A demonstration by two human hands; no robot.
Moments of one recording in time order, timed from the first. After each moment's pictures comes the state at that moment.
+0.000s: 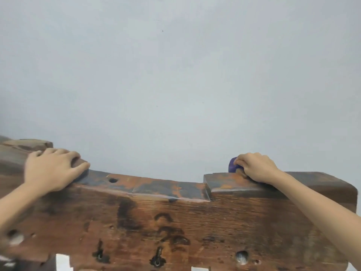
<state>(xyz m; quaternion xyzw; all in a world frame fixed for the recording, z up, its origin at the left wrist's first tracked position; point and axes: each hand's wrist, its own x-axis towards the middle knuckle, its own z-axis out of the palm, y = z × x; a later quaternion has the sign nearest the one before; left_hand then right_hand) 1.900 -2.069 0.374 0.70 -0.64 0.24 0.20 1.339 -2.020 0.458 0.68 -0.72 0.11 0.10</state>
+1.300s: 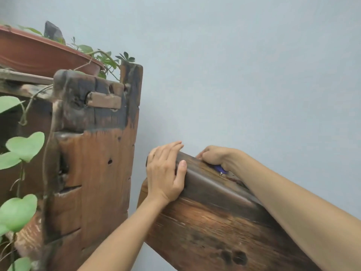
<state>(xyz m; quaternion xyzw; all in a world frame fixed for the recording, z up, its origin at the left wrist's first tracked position) 2.206 -2.065 0.375 0.52 -0.59 0.28 0.55 2.063 -2.168 0.472 0.80 -0.53 0.13 -0.25</state>
